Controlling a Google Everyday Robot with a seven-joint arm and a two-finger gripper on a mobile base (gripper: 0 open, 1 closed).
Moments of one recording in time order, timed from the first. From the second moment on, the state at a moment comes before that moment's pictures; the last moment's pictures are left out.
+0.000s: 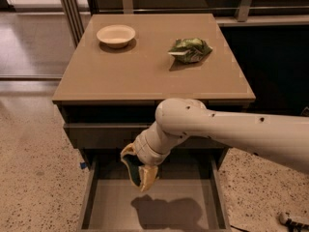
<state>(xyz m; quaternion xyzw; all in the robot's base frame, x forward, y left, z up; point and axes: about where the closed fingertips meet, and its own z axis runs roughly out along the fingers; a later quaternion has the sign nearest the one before) 0.455 0.063 0.640 -0.84 0.47 0.15 0.23</state>
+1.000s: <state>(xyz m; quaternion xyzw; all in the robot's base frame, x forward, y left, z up) 0.463 0.050 0.578 -0.79 0.50 0.20 0.28</state>
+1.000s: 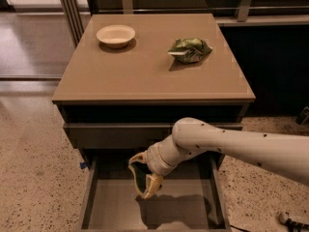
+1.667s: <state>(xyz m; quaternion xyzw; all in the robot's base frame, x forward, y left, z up) 0.455 0.049 0.534 -0.79 0.52 0.19 0.26</state>
